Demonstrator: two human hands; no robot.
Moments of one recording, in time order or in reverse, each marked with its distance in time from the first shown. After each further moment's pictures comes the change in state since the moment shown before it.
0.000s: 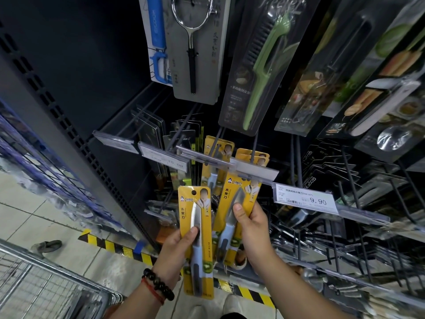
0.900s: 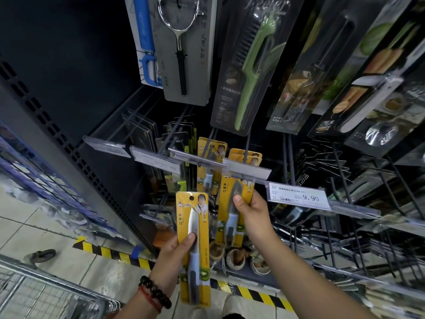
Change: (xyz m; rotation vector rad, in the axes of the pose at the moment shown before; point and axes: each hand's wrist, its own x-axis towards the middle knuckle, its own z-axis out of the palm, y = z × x) left_hand -0.004 -0.003 0.000 0.014 -0.016 -0.027; right_hand 0.031 -0.003 -0.016 -0.102 0.006 0.045
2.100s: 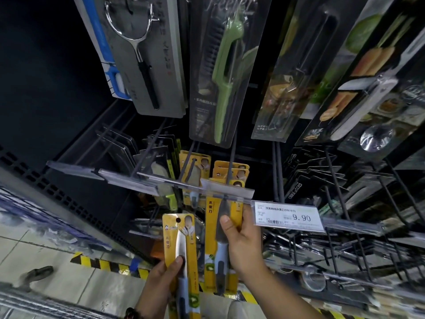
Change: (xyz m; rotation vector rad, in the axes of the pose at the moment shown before) left_hand 0.021 -0.007 0.000 0.006 0.146 -0.177; right_hand -0.019 -0.011 0.013 0.035 0.076 -0.117
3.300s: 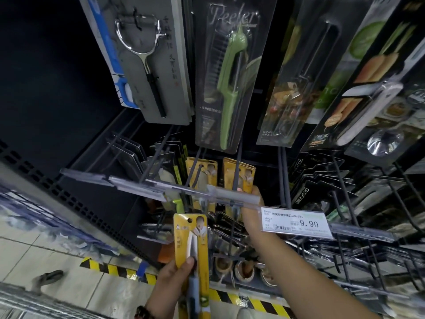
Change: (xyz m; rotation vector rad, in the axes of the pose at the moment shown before) left_hand 0.010 0.002 0.000 0.069 -0.139 0.112; right_hand 0.097 0.036 -0.012 -0.063 0.197 0.254
